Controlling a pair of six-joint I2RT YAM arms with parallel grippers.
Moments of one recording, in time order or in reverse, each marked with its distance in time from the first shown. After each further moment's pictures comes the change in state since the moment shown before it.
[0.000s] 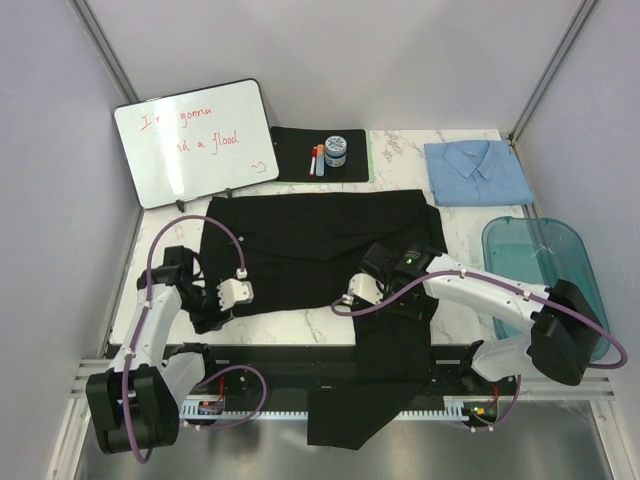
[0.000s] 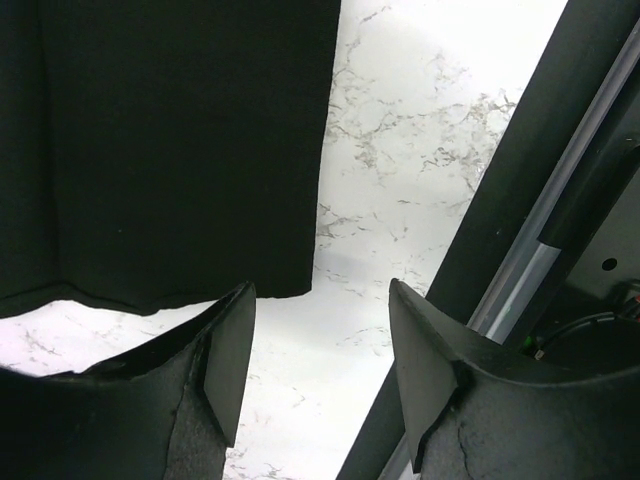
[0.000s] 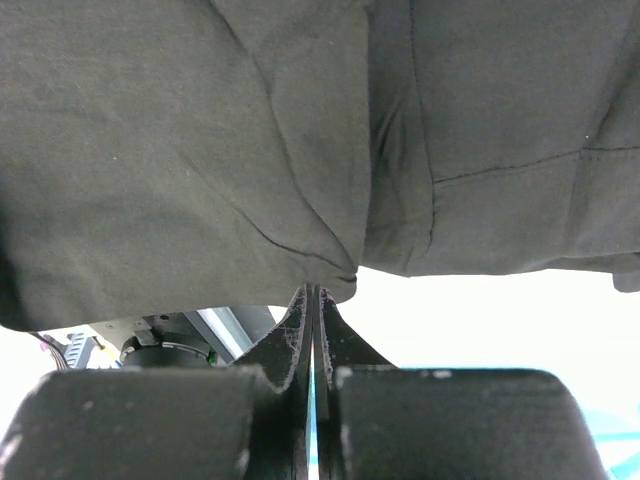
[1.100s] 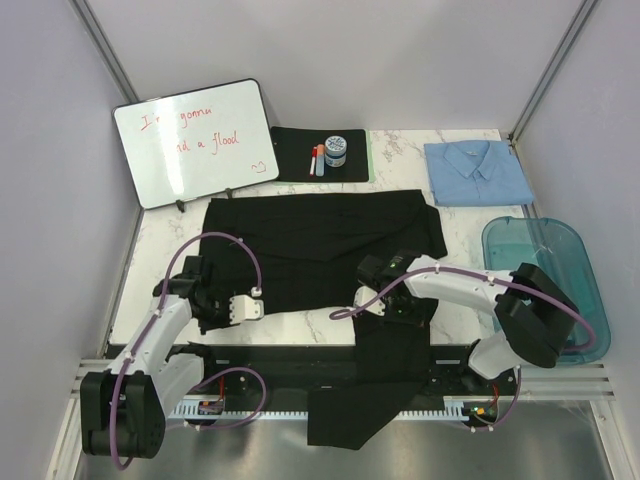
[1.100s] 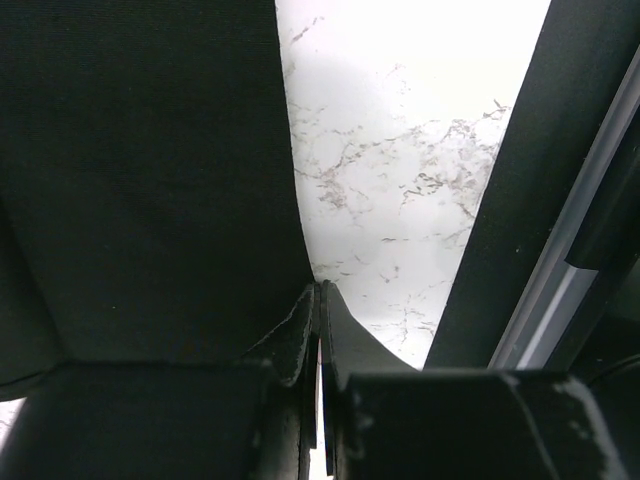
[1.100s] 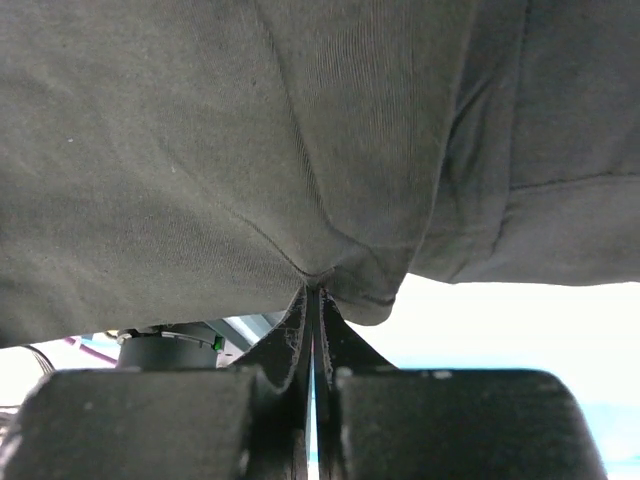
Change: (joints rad) left arm -0.177 -0.031 -0.128 0.137 -0.087 0.009; right arm -0.006 0.145 -0.069 0.005 0.031 0.011
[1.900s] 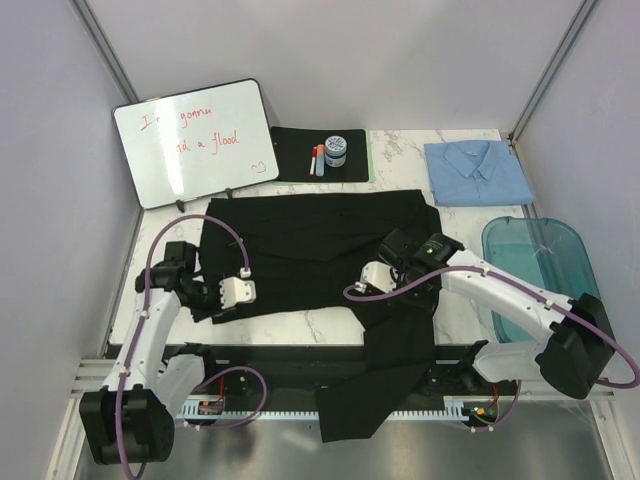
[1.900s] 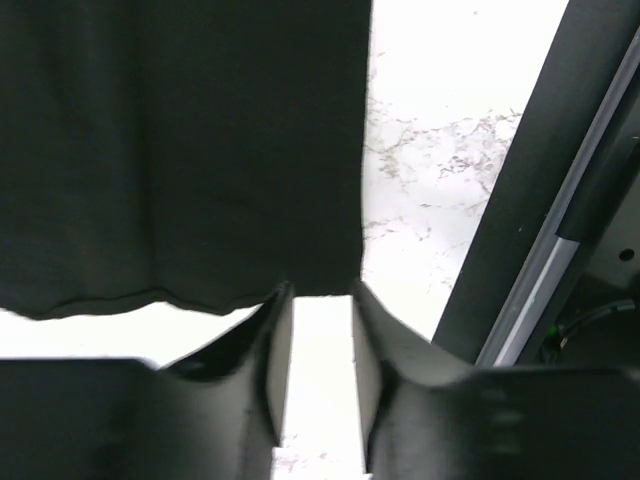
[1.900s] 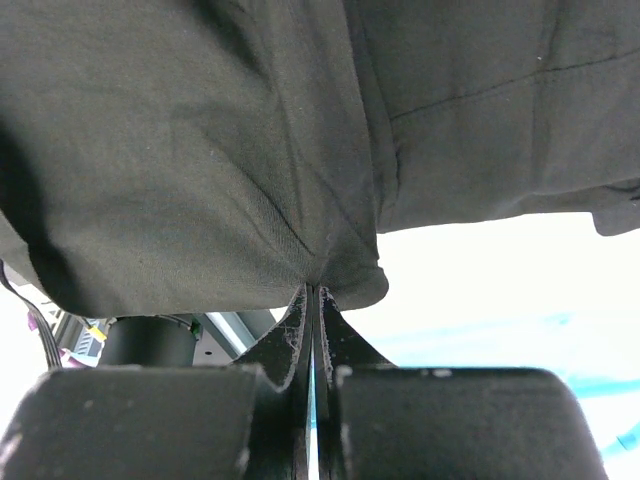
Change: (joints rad) left arm 0.100 -0.034 0.210 -0.183 0.090 0.015; right arm -0.121 -0.229 0.098 -0.080 -0.034 -0.087
